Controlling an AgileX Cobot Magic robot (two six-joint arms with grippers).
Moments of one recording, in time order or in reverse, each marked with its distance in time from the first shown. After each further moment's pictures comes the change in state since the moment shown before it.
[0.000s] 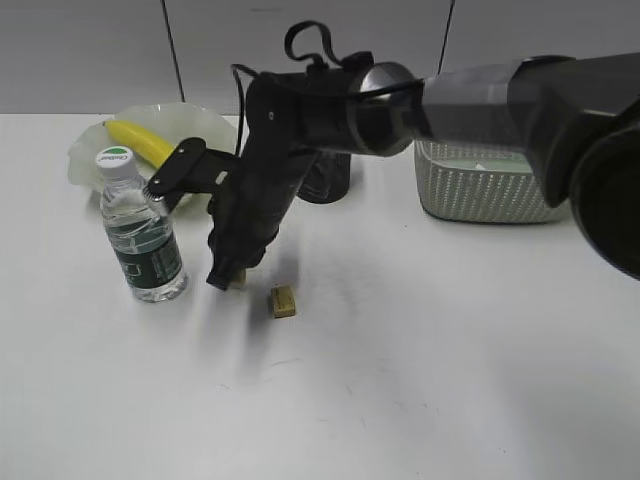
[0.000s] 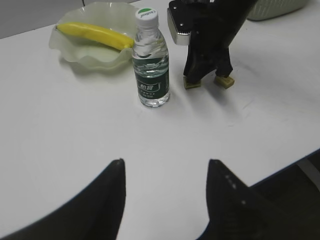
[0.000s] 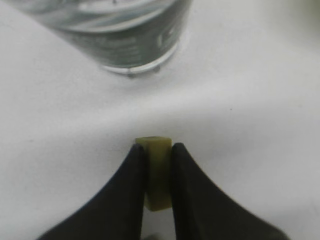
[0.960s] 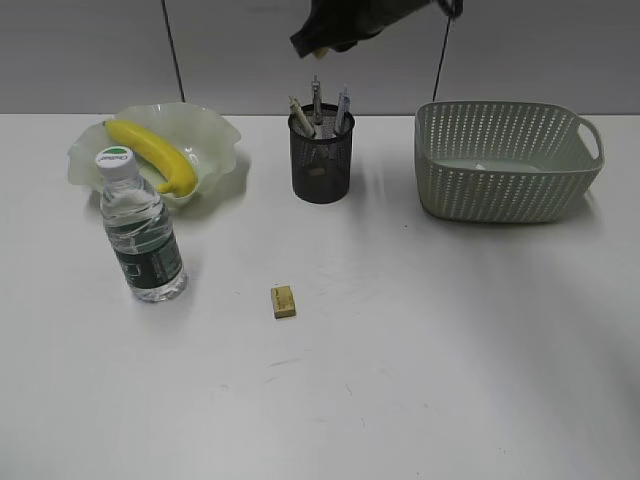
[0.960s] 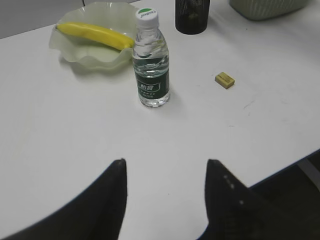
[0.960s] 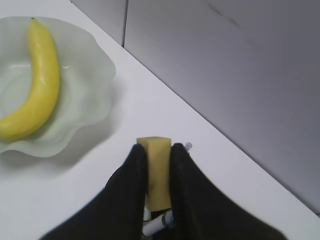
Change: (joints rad) left arm 0.000 0.000 0.000 0.000 0.000 0.000; right arm -0.264 -0.287 0.000 -0.050 -0.316 0.190
